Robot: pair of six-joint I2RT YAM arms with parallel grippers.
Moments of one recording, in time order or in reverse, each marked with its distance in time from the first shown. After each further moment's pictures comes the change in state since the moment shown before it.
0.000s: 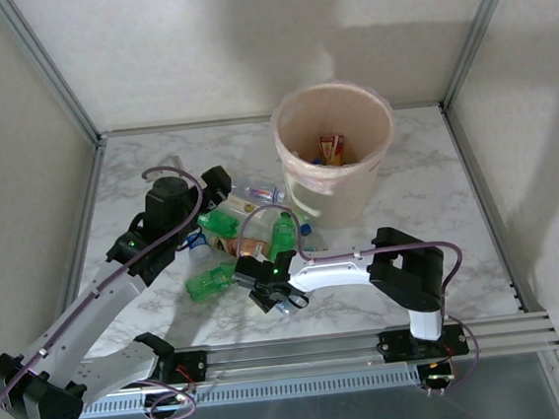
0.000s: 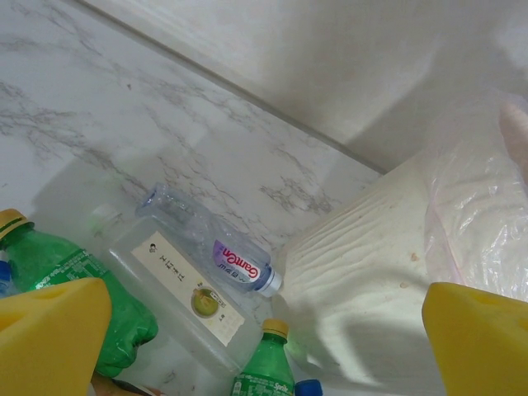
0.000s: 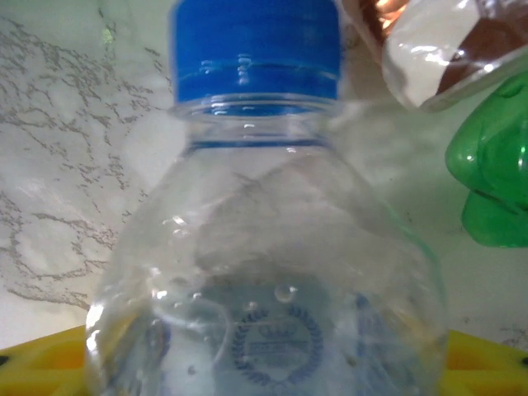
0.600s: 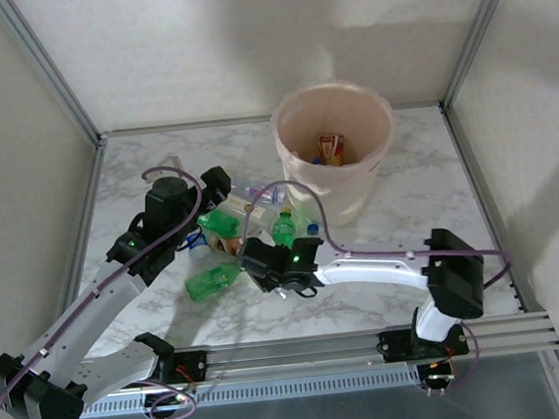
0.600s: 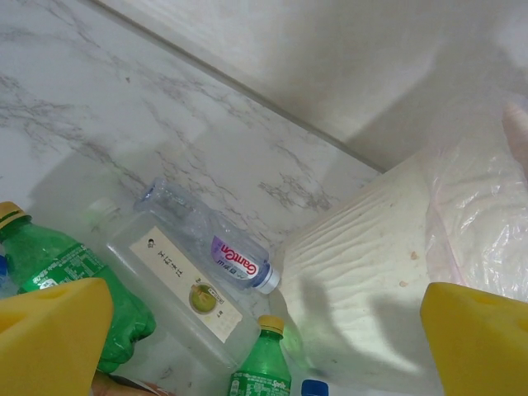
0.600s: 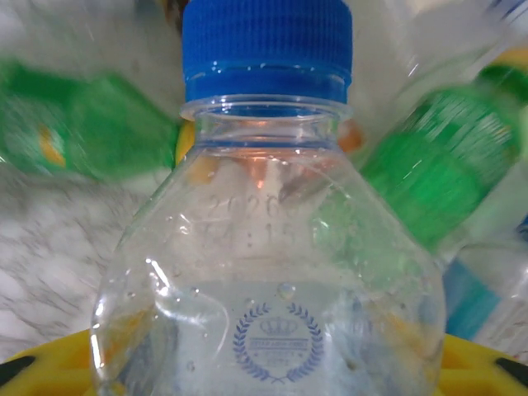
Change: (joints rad) left arm 0.007 0.000 -0.005 0.000 0.016 -0.018; right arm 0.000 -0.249 0.064 -0.074 0.138 0.032
